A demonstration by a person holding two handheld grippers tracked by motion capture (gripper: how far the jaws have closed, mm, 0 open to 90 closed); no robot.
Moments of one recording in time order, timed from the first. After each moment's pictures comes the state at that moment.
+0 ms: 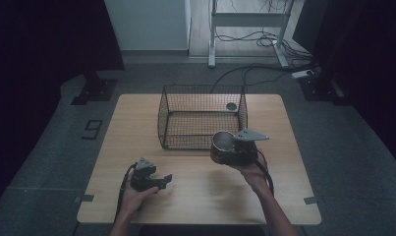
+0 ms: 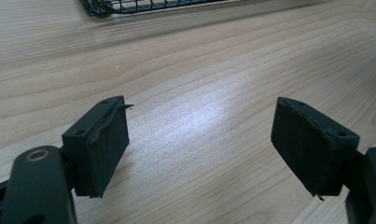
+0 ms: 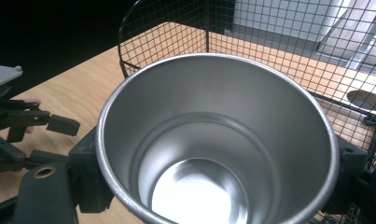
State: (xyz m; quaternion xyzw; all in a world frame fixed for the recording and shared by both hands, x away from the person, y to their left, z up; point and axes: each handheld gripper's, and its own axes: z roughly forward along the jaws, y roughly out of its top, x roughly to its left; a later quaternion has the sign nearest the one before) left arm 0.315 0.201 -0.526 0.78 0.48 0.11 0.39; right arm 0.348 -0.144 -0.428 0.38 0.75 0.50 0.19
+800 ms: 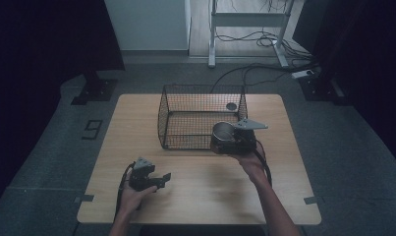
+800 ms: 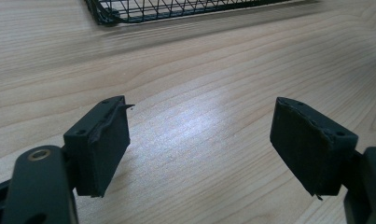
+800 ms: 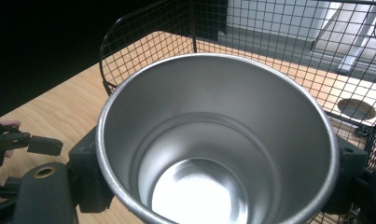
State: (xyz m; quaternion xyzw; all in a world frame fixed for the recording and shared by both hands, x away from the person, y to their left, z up) left arm 0.315 0.204 -0.523 0.77 0.48 0.11 0.40; right arm 0.375 -0.143 -0.418 0.40 0.74 0.51 0.18
